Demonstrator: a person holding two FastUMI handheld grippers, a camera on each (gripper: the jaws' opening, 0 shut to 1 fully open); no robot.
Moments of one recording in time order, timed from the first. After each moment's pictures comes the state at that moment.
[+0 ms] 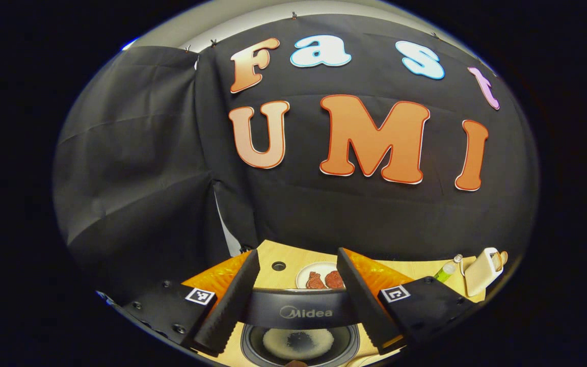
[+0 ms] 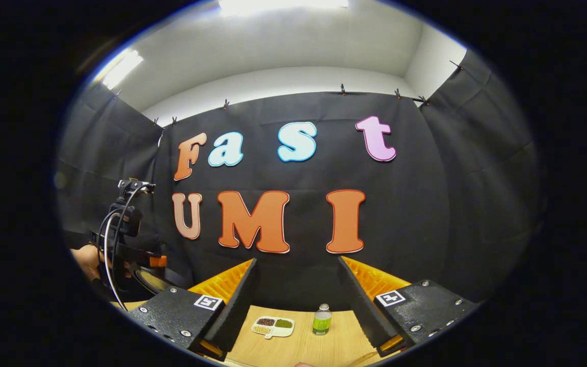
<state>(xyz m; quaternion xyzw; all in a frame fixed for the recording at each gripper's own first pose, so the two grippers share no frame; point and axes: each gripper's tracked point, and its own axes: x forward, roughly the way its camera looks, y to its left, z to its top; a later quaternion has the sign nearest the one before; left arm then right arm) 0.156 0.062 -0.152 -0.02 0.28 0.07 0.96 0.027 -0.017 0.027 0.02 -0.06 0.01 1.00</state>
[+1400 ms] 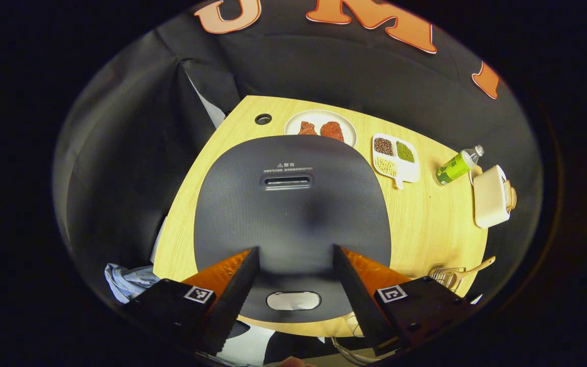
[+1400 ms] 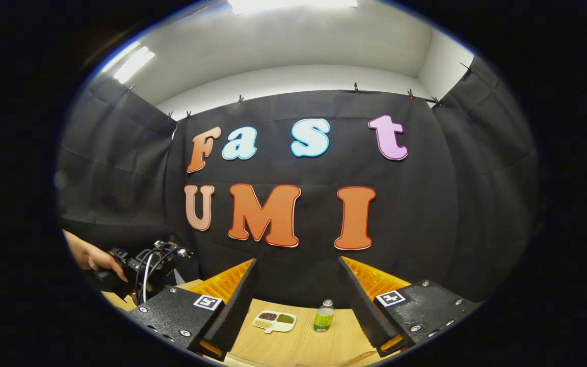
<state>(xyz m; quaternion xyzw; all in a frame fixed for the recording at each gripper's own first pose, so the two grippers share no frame) 0.010 0.028 -0.275 -0.04 0.66 0.03 0.75 0.014 -0.004 0.015 -0.01 -0.05 0.04 1.00</state>
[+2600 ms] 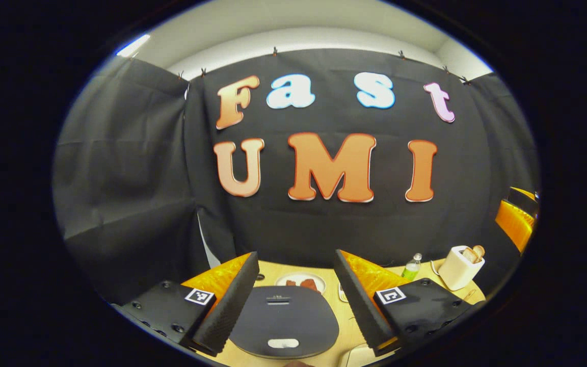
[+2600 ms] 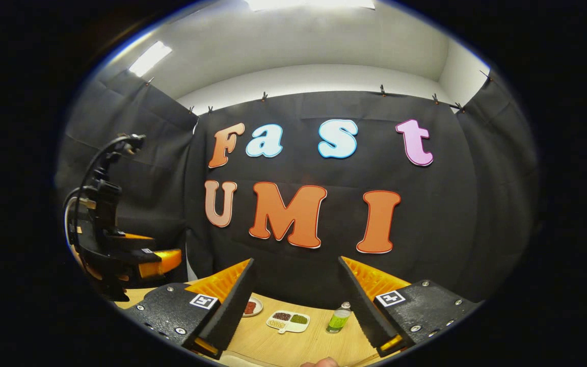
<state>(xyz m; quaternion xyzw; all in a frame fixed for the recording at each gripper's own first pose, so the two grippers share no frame) 0.057 0.022 -0.068 -0.02 0.14 0.01 0.99 0.014 0.044 0.023 -0.04 -0.04 0.09 0.99</state>
